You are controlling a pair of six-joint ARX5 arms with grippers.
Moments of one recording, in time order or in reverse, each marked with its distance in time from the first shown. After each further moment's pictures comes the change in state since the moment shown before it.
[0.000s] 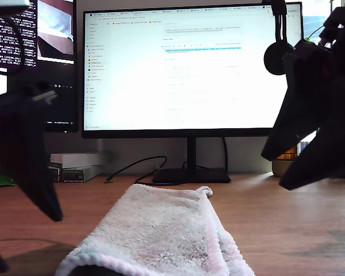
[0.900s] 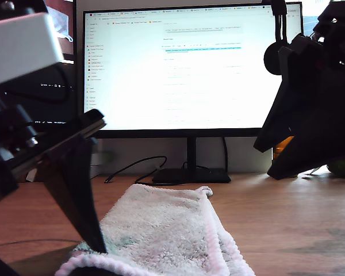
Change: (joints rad) left arm -0.047 0.224 0.000 0.200 0.051 0.195; right arm 0.000 0.000 0.000 0.034 0.006 0.027
